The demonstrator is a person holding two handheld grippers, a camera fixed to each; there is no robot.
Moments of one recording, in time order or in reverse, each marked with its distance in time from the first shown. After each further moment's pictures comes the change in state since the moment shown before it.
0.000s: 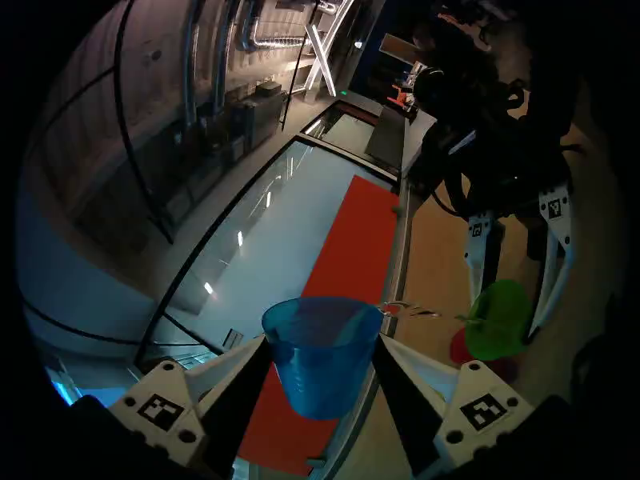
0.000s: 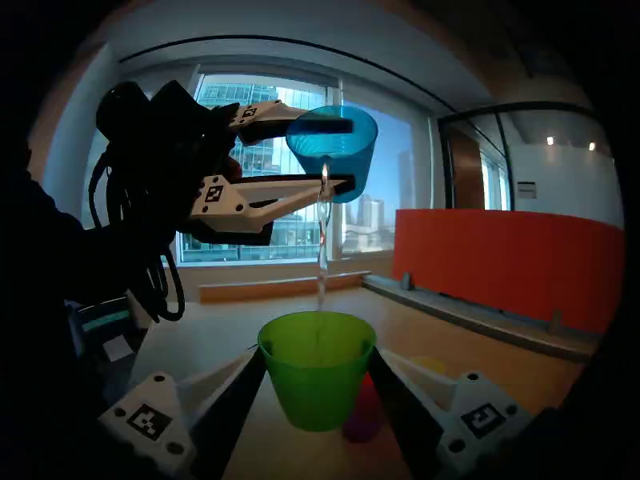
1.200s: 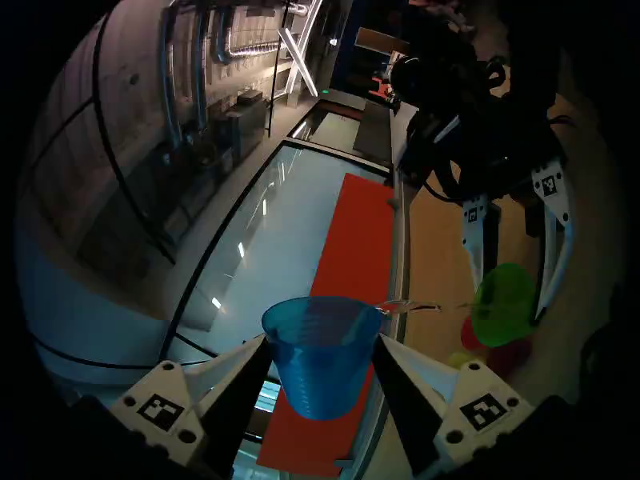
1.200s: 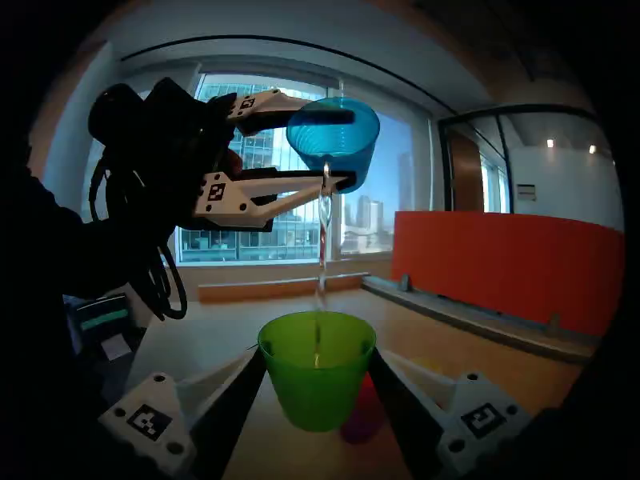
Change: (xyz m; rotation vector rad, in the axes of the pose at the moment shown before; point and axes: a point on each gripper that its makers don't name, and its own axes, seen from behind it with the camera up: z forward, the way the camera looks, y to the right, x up) left arm 0.014 -0.005 -0.002 -0.001 0.003 0.132; right arm 0.002 0.003 -0.002 -0.004 0.003 -0.009
